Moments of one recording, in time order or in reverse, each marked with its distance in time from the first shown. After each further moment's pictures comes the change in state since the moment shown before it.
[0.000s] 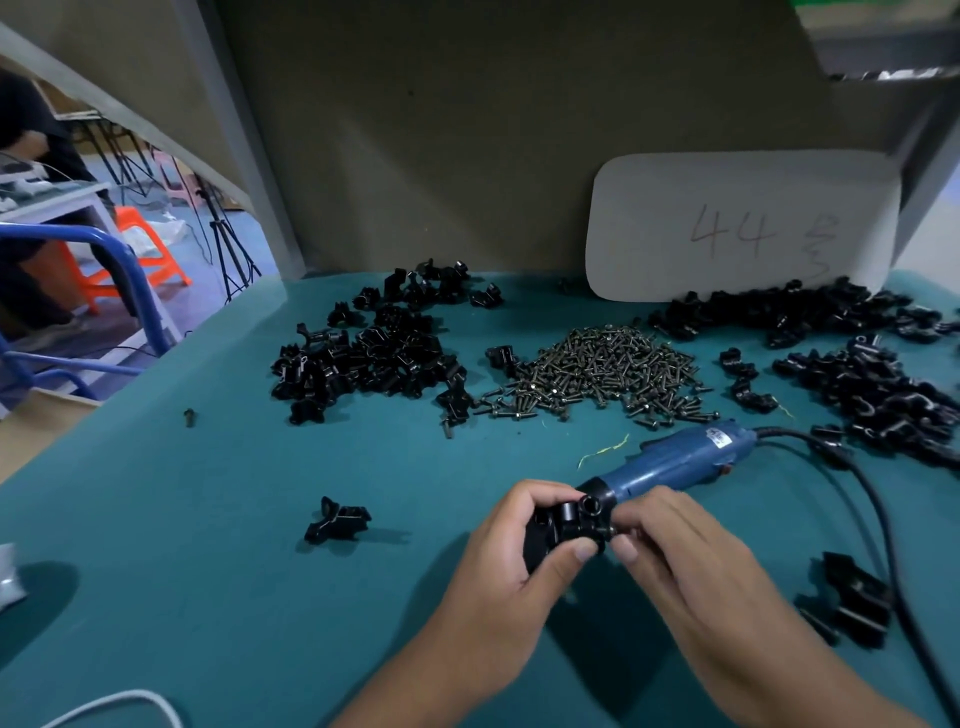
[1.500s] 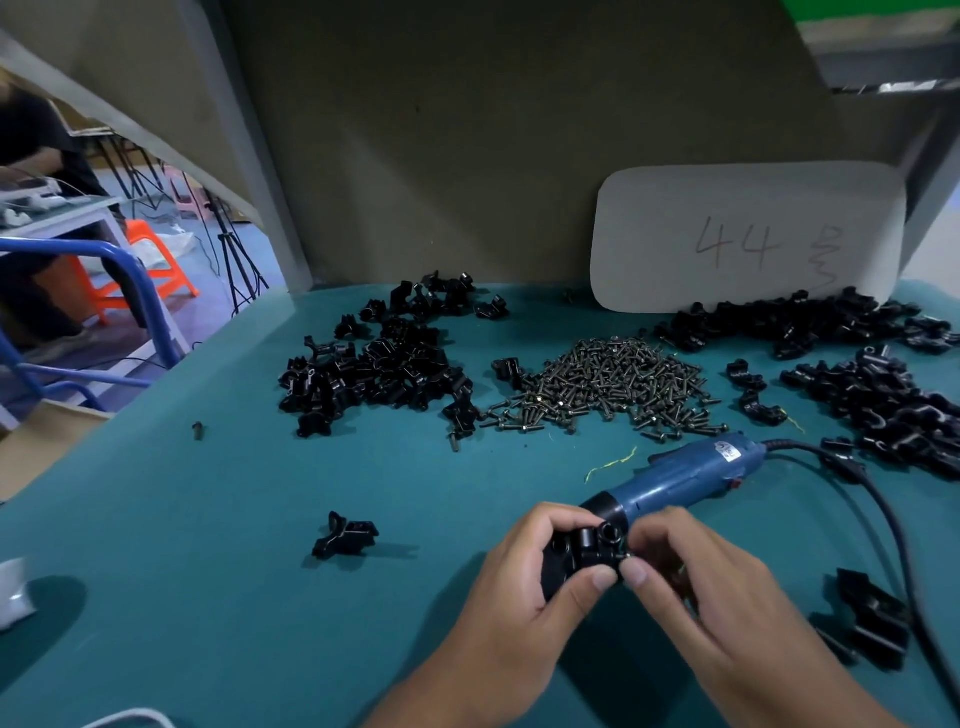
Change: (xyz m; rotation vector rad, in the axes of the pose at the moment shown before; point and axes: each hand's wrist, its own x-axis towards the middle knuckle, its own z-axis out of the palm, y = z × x) left_hand -0.001 0.004 0.000 0.082 -0.042 0.008; right_hand -0.004 -0.011 -0.015 0.003 -0.072 0.111
